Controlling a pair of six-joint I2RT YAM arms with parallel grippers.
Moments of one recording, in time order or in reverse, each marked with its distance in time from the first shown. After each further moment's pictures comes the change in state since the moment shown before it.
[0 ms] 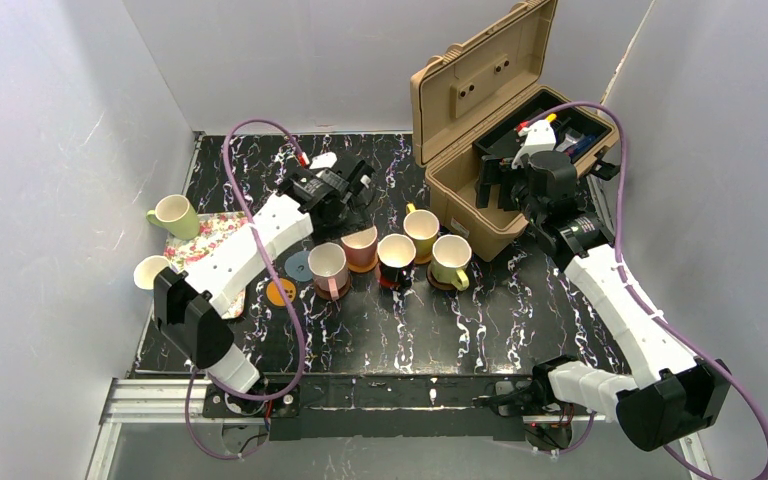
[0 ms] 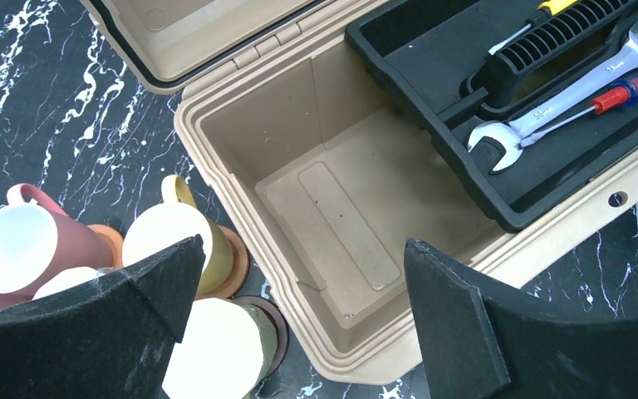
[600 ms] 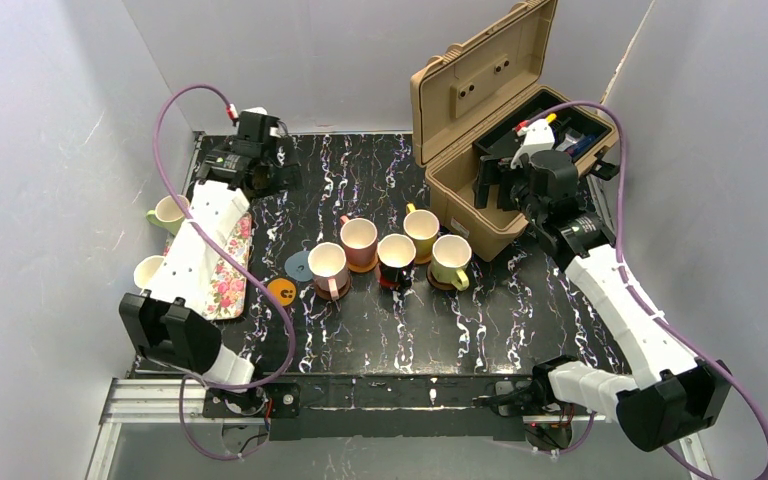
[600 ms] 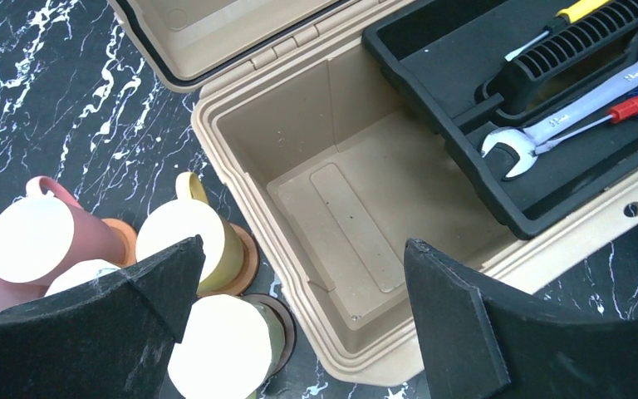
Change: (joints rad) left arm 0.409 -0.095 0.051 0.130 0.016 0.565; right arm 0.000 -0.009 0.002 -0.001 -0.030 -0.004
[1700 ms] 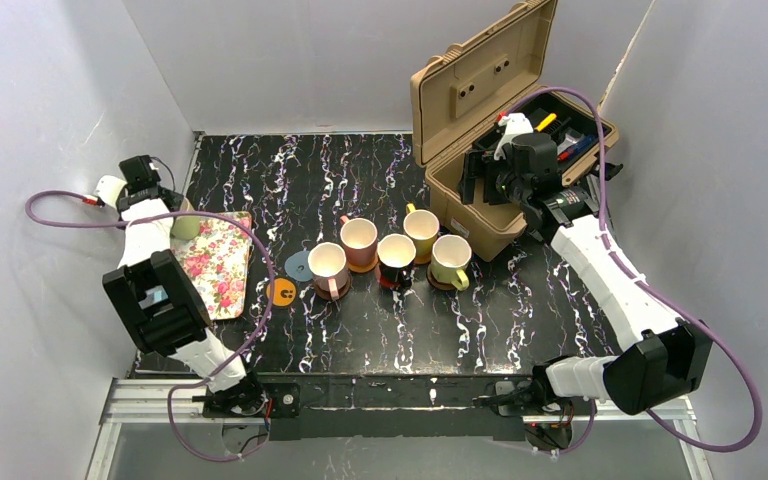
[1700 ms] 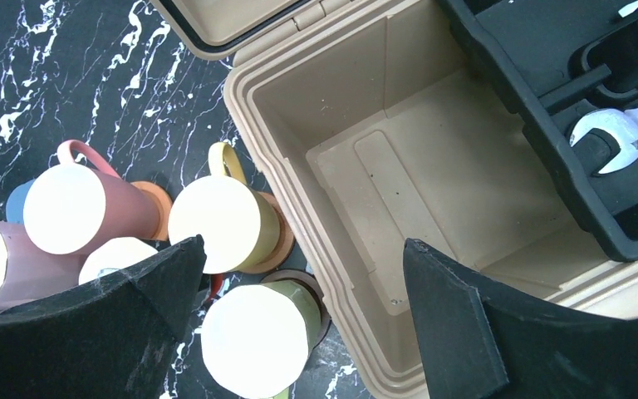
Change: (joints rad) left arm 0.734 0.119 -0.321 0.470 0.012 -0.413; right arm 0.000 0.174 0.140 -0.116 -0.119 0.050
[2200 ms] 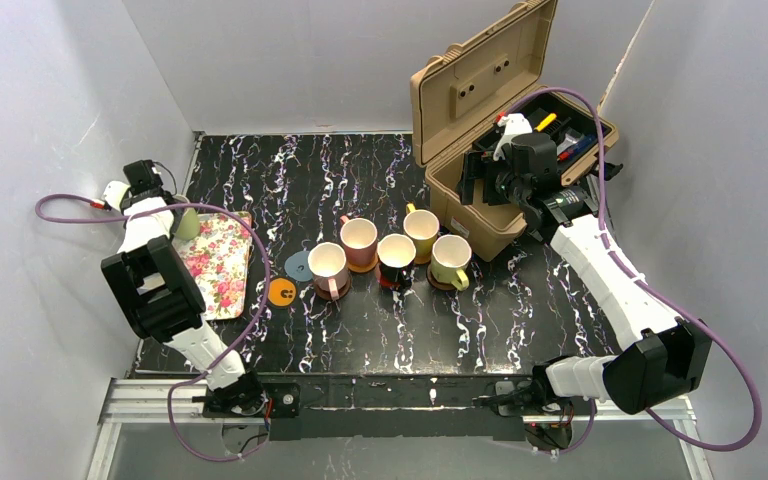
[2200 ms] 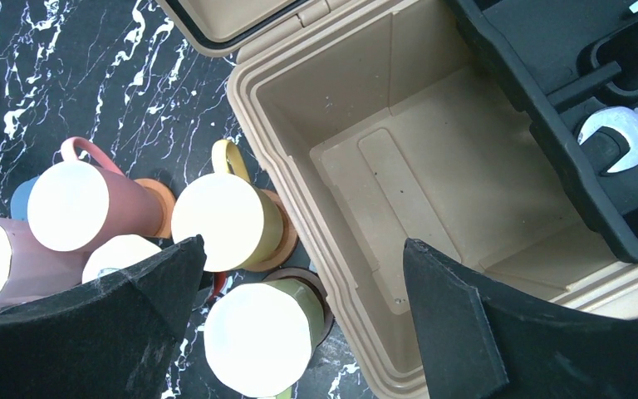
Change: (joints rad) left arm 0.022 0.111 0.005 0.039 0.044 0.012; right arm 0.000 0.006 0.000 -0.003 -0.014 0.005
